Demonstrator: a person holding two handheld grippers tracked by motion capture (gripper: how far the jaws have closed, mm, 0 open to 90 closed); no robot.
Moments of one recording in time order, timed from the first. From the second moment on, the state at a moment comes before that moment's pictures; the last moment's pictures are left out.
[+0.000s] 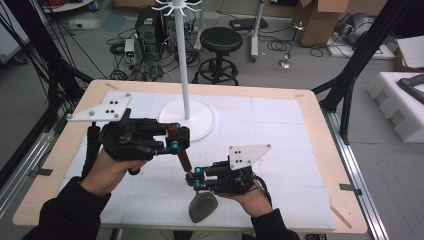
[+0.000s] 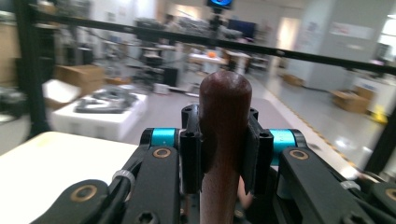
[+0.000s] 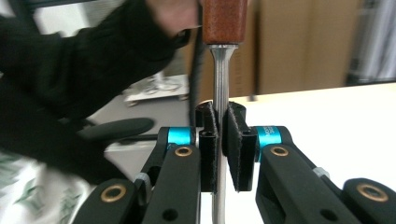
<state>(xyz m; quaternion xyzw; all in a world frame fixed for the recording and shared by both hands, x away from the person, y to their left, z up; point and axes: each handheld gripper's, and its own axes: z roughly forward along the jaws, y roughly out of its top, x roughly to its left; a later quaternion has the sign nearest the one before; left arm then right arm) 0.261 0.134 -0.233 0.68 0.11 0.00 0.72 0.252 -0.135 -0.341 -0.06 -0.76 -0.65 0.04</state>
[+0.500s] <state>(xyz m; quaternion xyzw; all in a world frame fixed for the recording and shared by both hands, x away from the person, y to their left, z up) 0.269 0.120 -0.253 0.71 0.18 0.03 0.69 0.247 -0.136 -0.341 -0.18 -0.74 -0.65 -0.03</state>
